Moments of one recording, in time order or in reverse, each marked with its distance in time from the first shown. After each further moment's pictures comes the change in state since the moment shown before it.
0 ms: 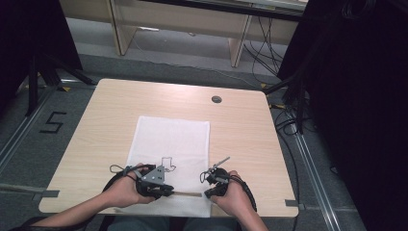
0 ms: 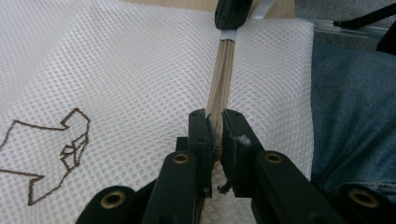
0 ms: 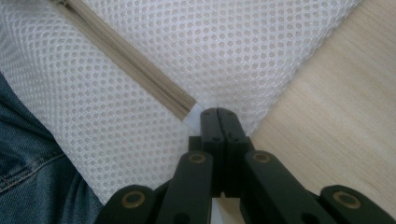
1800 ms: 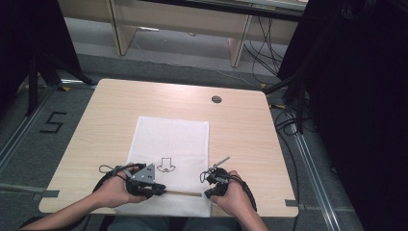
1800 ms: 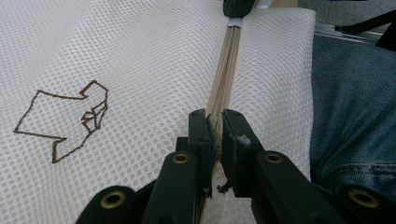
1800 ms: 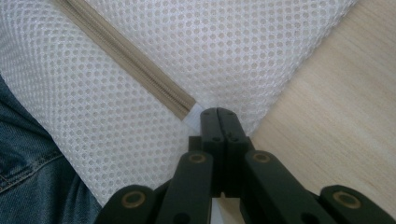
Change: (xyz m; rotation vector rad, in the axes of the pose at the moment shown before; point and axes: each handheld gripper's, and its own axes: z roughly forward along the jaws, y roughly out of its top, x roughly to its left) left arm 0.005 -0.016 -0.017 -0.006 0.005 -0.024; right arm 0.000 0.000 0.000 0.002 0.002 0.005
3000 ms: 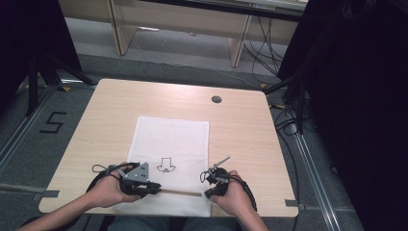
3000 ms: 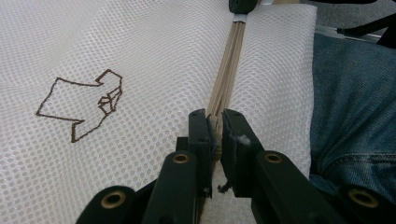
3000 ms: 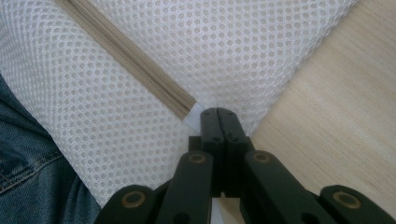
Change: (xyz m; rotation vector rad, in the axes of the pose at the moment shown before) left arm 0.004 -0.008 -0.013 -0.011 0.016 -0.001; right arm 0.000 0.000 -0.001 0.008 0.007 0.018
